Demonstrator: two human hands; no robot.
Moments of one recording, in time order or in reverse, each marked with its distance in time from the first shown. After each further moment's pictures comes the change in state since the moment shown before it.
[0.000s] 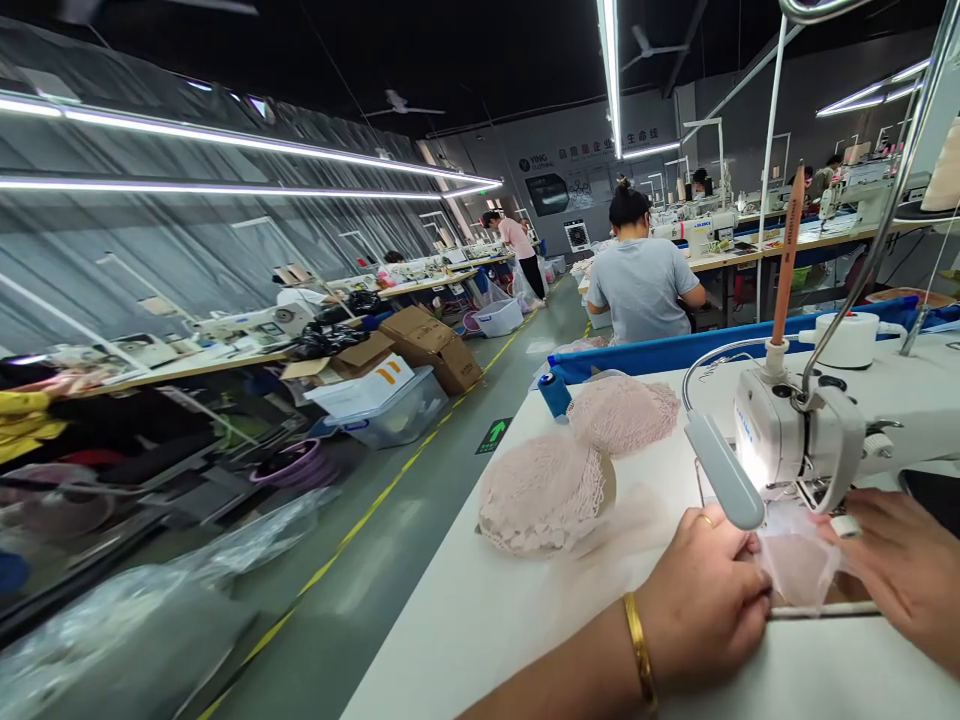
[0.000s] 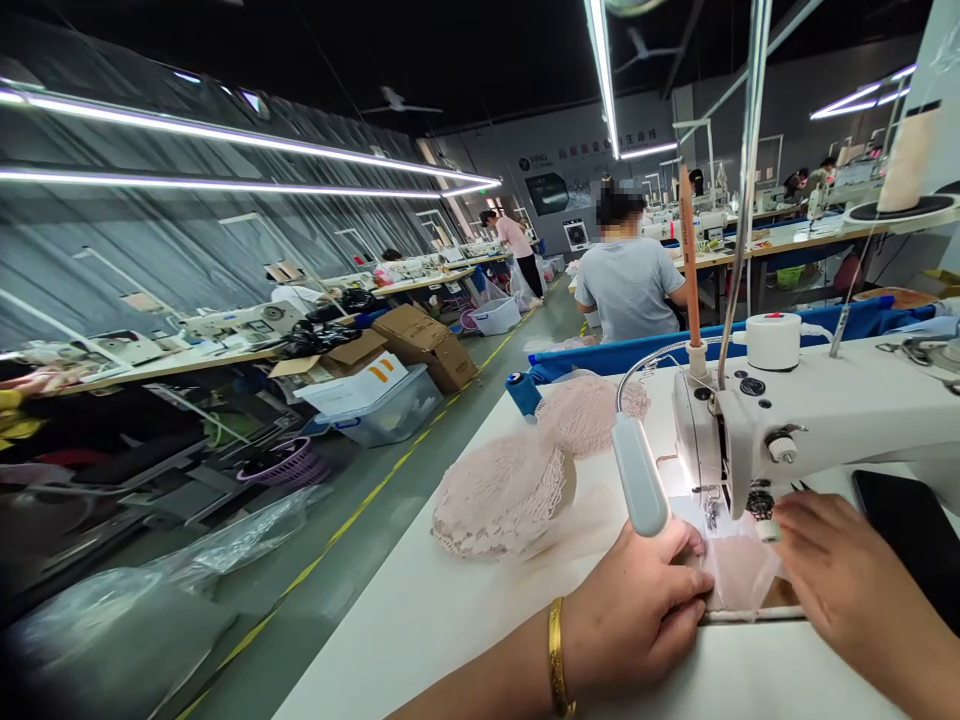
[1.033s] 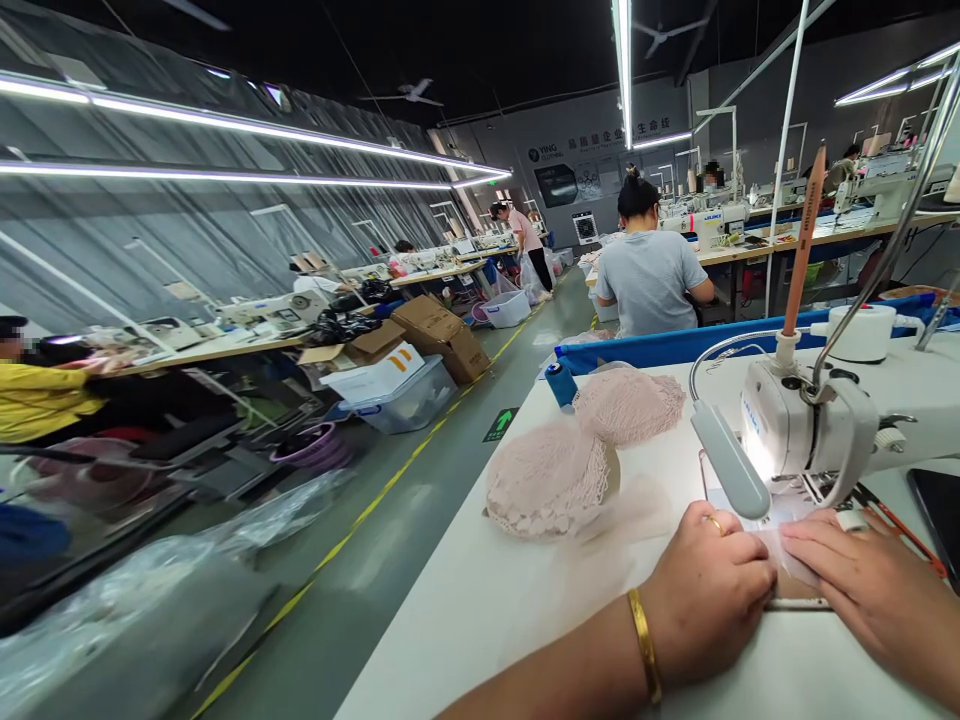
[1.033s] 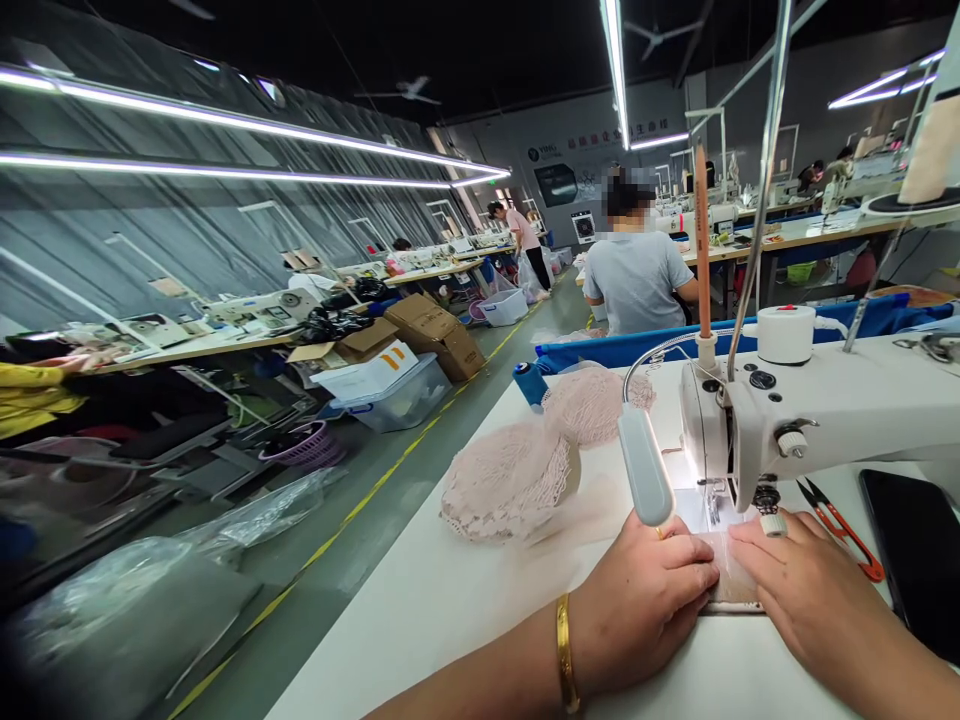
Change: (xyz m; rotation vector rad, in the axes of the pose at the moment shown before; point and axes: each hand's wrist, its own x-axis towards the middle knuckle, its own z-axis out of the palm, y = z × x) left_hand -0.003 0.003 0.012 0.123 0.027 0.065; right_hand 0.002 -0.027 0.015 -0.084 -0.171 -0.112
